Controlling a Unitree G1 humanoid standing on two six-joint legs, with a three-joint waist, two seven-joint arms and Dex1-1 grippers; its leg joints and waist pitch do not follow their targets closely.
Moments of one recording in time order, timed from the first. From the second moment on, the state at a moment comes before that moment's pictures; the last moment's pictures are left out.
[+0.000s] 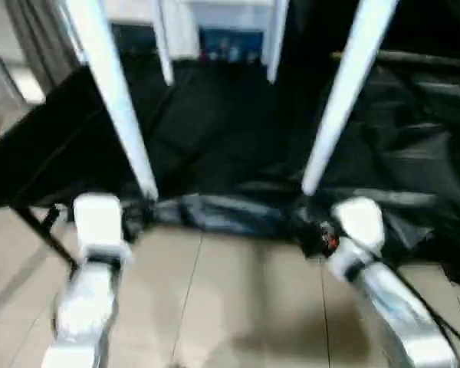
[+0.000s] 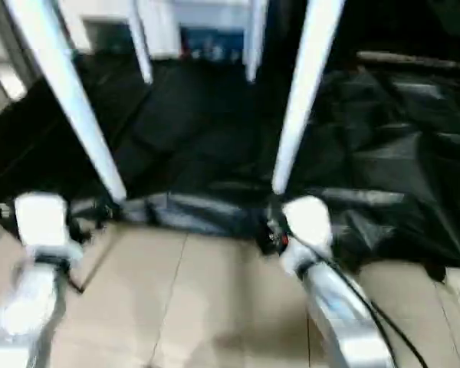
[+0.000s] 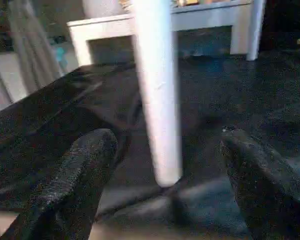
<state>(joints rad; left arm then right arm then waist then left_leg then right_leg) 0.21 0.14 0.05 -0.30 -0.02 0.07 -0.04 0.13 -0.22 0.05 -0.30 0.13 0.26 0.27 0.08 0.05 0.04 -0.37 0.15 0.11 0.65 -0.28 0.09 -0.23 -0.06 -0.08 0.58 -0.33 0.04</state>
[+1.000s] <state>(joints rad) 0.26 0.11 0.24 -0.22 0.02 -0.05 0.10 0.07 -0.20 0.03 -0.27 0.18 0.17 0.31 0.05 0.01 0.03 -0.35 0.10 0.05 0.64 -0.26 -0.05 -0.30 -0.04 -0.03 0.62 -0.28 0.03</state>
